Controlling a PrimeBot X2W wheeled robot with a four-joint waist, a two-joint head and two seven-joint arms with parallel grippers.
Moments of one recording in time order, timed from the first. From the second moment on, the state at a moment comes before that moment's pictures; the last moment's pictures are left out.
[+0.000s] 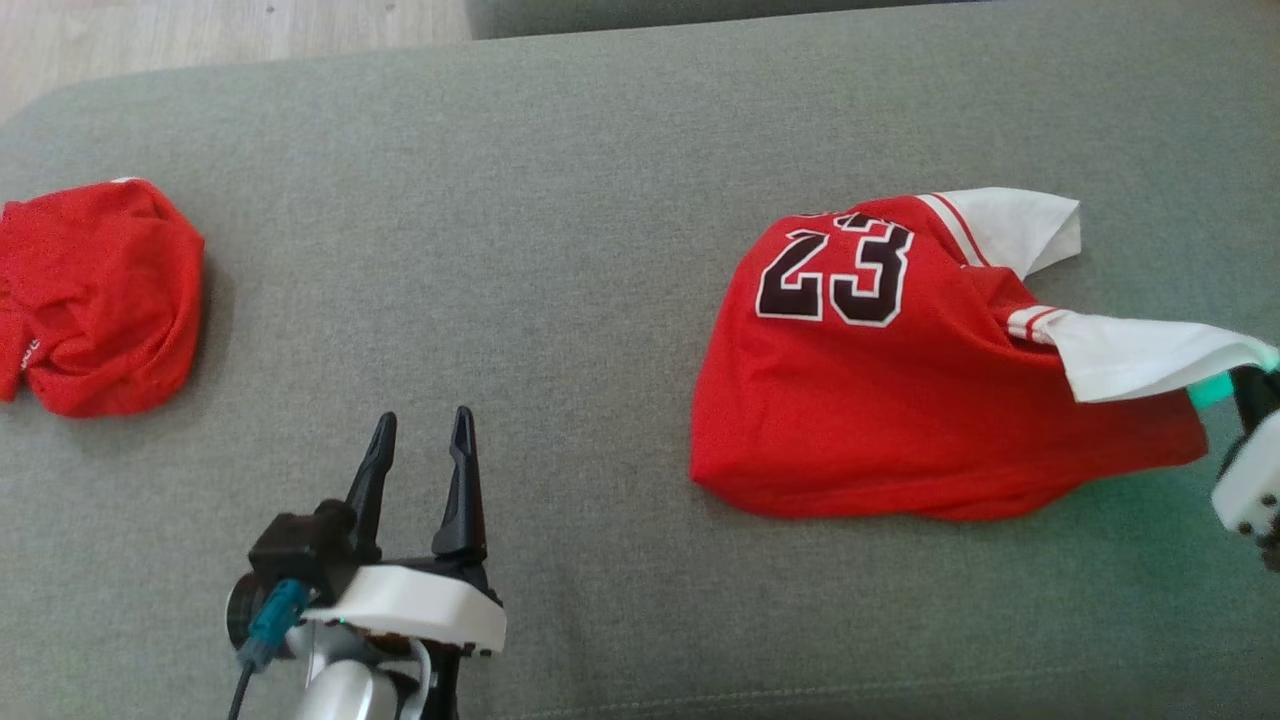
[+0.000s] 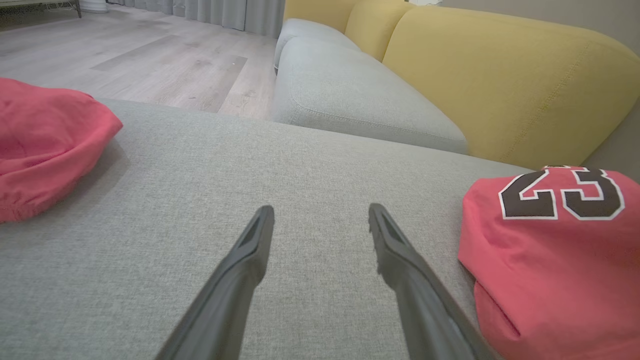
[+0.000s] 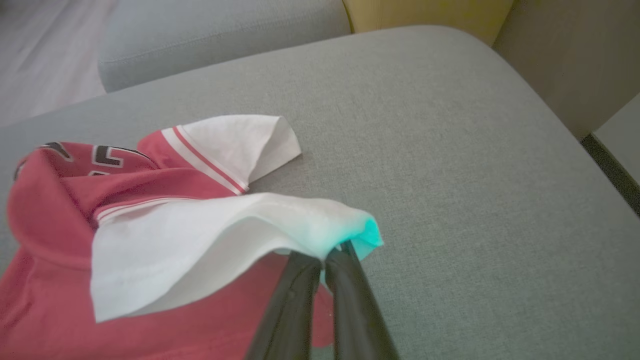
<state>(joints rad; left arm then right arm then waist) -0.01 0.05 -0.30 0.11 -0.31 0.13 -0.25 -0.10 -0.17 -0.31 -0.14 0.29 0.12 0.74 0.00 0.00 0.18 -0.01</state>
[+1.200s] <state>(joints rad) -0.03 0.05 -0.31 0.12 -0.29 0.11 -0.25 -0.18 -0.40 0.26 -0.07 0.14 0.12 0.53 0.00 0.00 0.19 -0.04</state>
